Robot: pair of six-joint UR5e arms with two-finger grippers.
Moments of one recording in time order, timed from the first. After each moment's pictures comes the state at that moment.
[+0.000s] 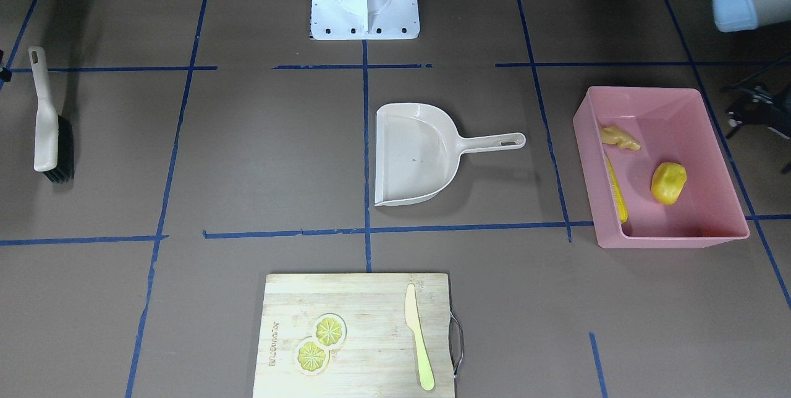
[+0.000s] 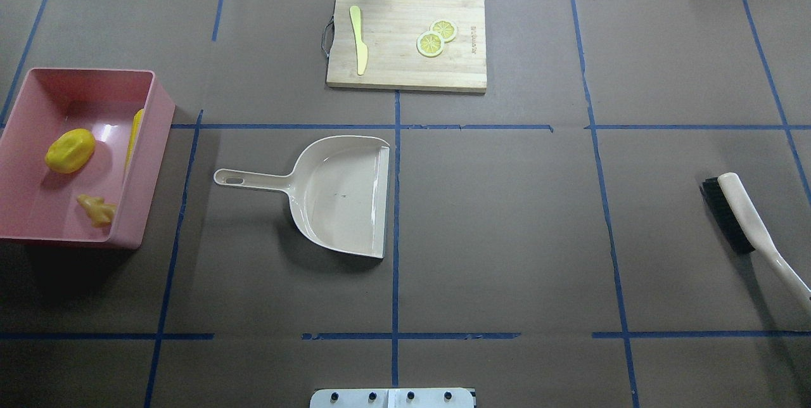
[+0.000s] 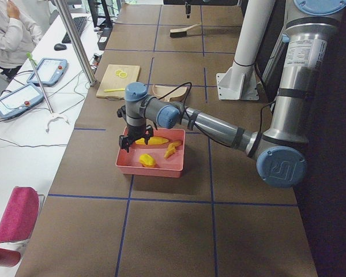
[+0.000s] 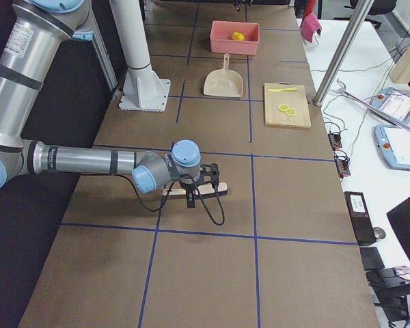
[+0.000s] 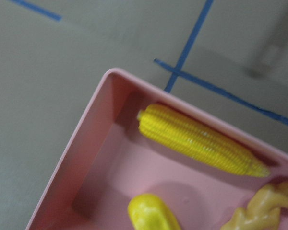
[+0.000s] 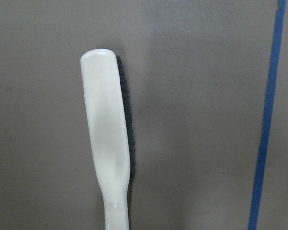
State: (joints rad) left arm -1.33 -1.68 -1.74 -1.64 -2.19 0.46; right arm 1.26 -1.99 1.89 -1.09 2.39 0.38
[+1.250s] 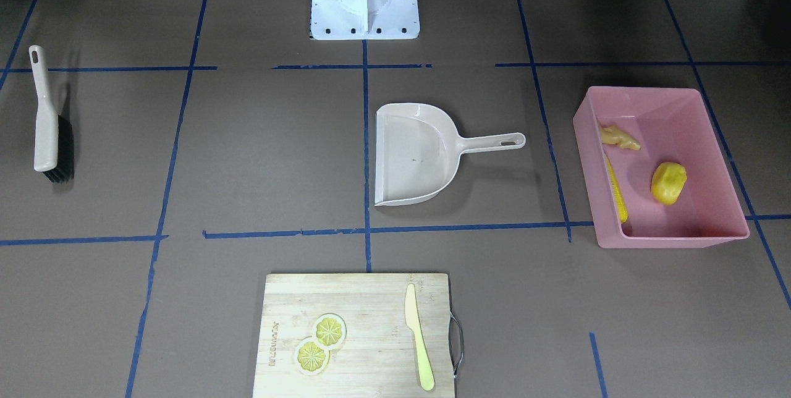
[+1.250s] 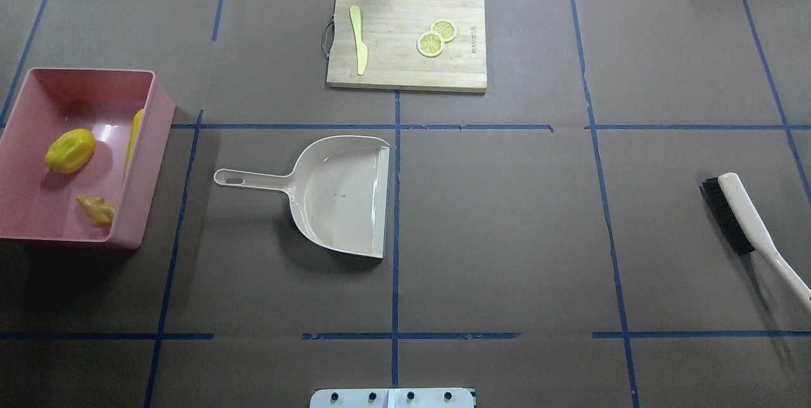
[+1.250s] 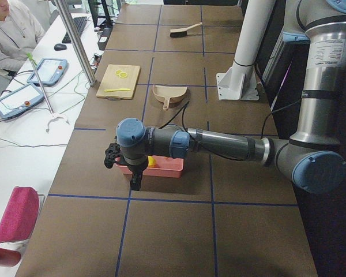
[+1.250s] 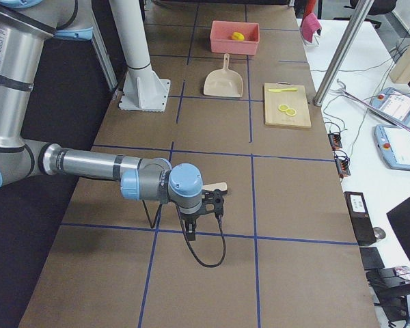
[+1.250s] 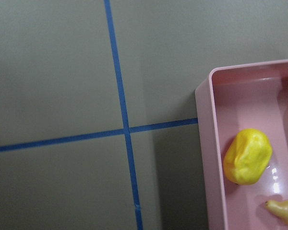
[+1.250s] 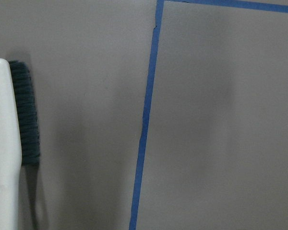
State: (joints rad) left arm -1.58 -1.60 -1.67 -1.55 -2.40 0.01; right arm 1.57 -1.91 1.82 -1.48 2.37 -0.10
